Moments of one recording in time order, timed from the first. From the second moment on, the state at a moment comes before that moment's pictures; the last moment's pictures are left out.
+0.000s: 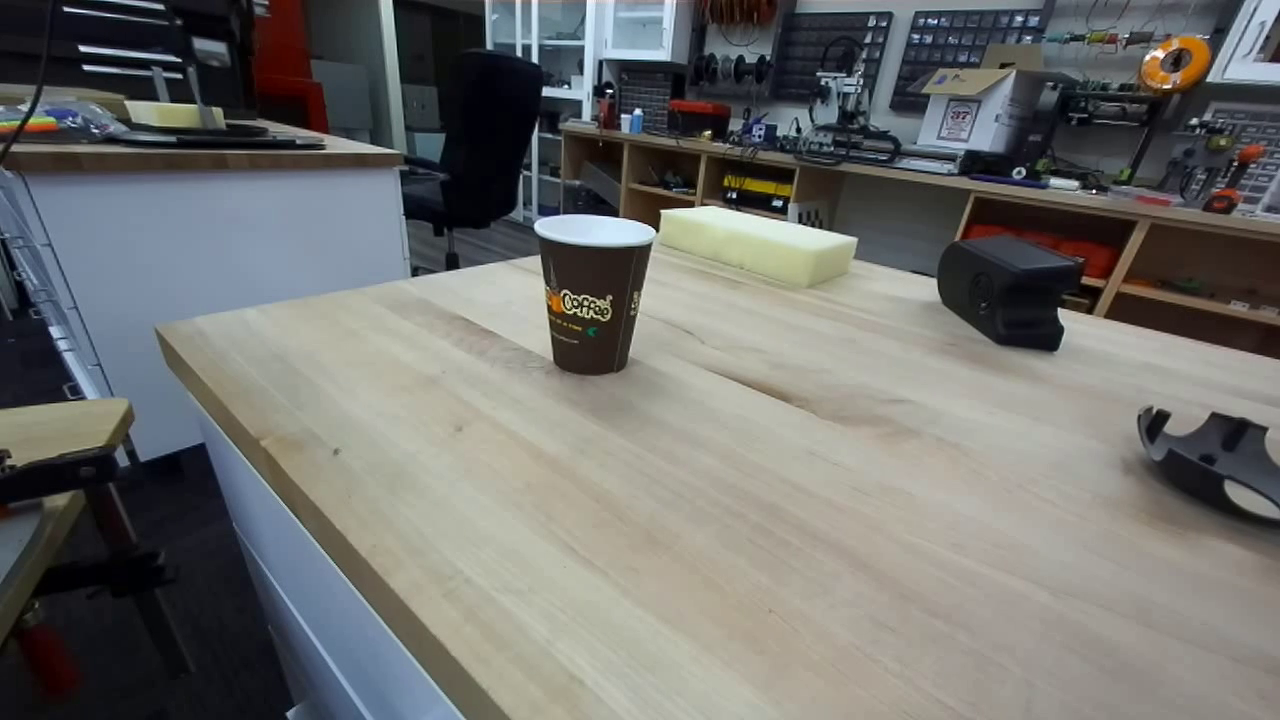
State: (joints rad) arm 0.17 -0.59 0.31 -2.61 0.16 1.96 0.35
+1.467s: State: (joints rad) arm 0.20 -0.44 0.20 -2.41 -0.18 1.80 -0.37
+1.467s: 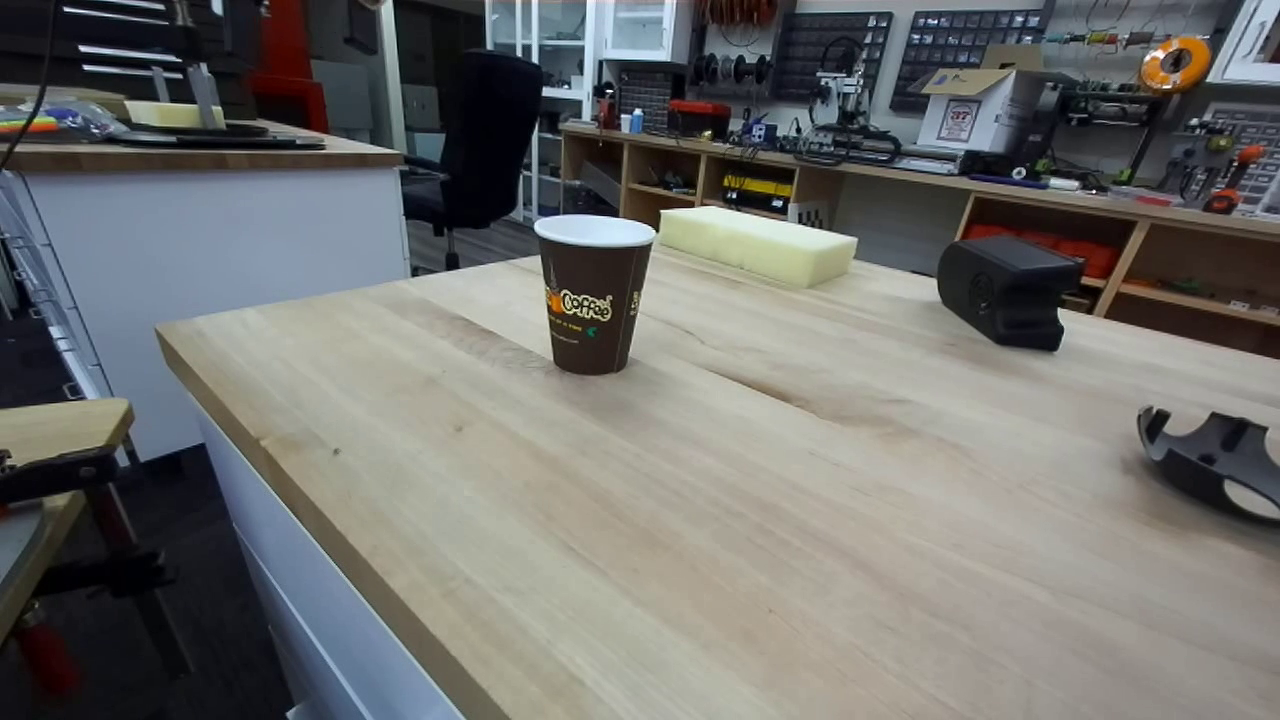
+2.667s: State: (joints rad) arm 0.19 -0.04 0.04 -2.26 0.01 2.51 -0.98
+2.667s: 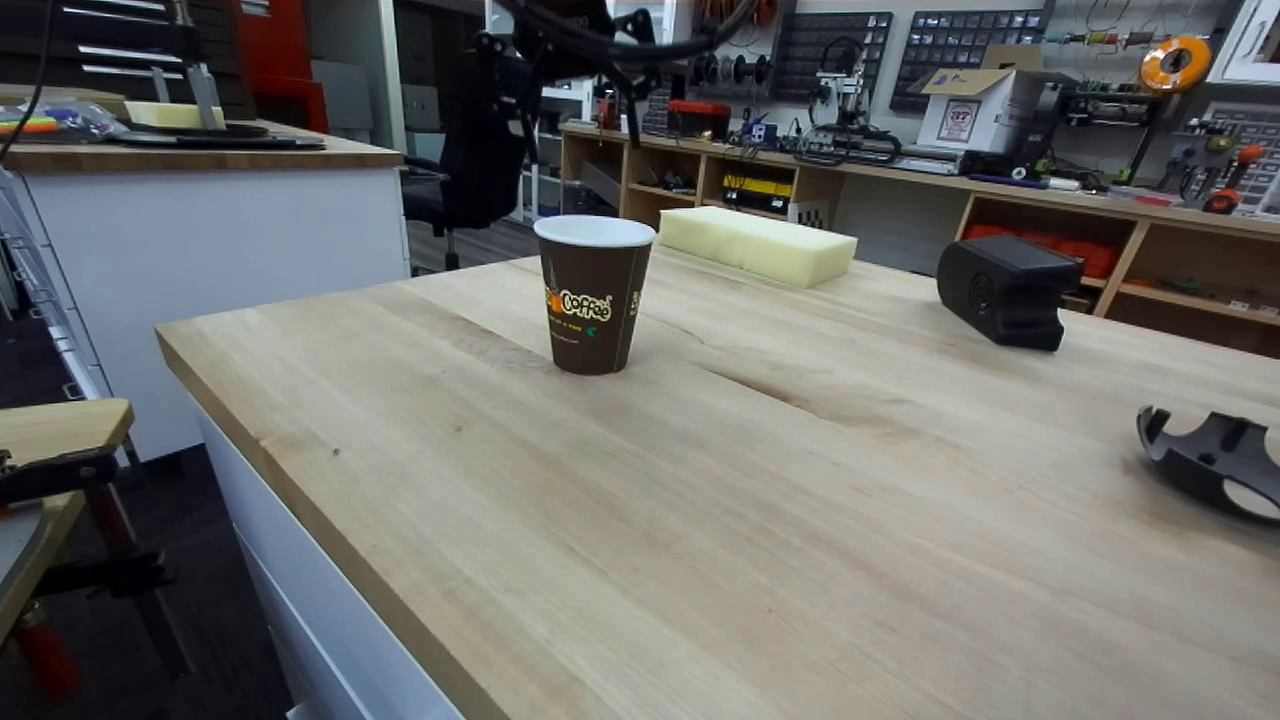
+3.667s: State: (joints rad) arm 0.15 0.12 0.06 -2.17 -0.05 2.14 -0.98
